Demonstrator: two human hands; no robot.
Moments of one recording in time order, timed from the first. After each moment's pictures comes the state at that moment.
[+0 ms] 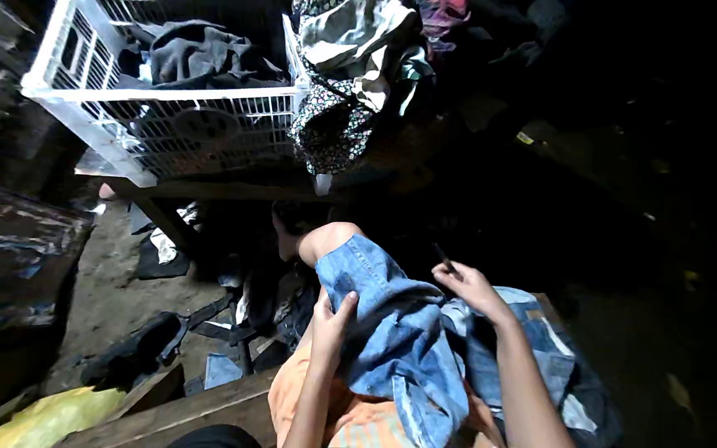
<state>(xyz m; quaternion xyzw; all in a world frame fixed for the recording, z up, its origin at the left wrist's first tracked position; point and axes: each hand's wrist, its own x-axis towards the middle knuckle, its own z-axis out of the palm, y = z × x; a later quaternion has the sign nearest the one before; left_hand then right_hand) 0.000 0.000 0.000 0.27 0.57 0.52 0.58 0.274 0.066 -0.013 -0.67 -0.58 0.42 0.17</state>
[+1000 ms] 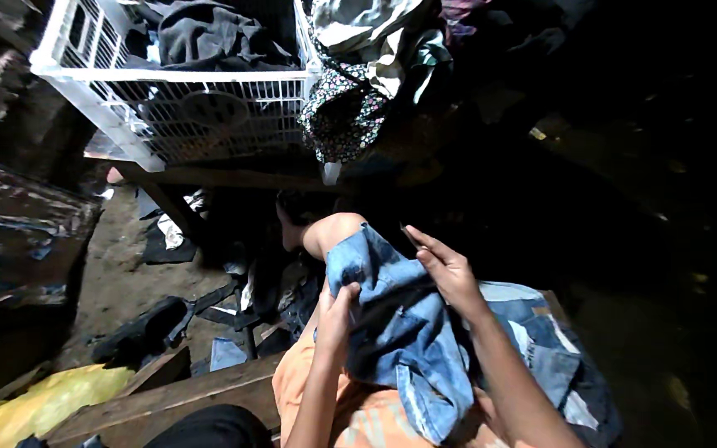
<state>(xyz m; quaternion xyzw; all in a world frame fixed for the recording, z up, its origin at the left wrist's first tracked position) 0.001 -0.001 0.035 0.19 0.56 0.55 0.59 0.187 0.062 0.015 -0.45 -0.65 0.42 0.44</state>
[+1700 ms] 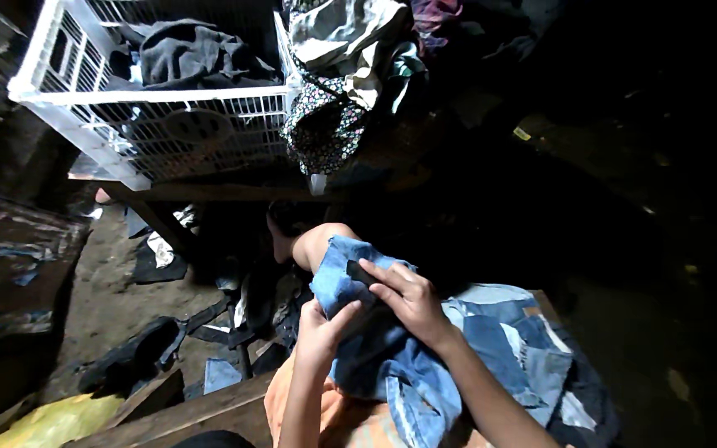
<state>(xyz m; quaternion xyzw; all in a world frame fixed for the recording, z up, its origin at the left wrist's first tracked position) -0.008 0.002 0.033 0.32 0.52 0.55 0.57 0.161 0.046 0.010 -0.46 -0.76 0.25 0.39</state>
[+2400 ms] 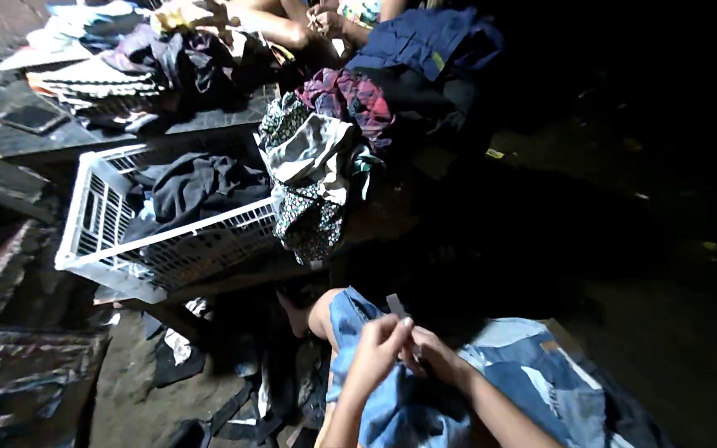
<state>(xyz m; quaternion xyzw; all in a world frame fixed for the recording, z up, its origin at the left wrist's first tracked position) 0.029 0.101 0.076 0.56 0.41 0.32 0.64 0.190 0.077 0.015 -0.51 -0.29 0.75 0.30</state>
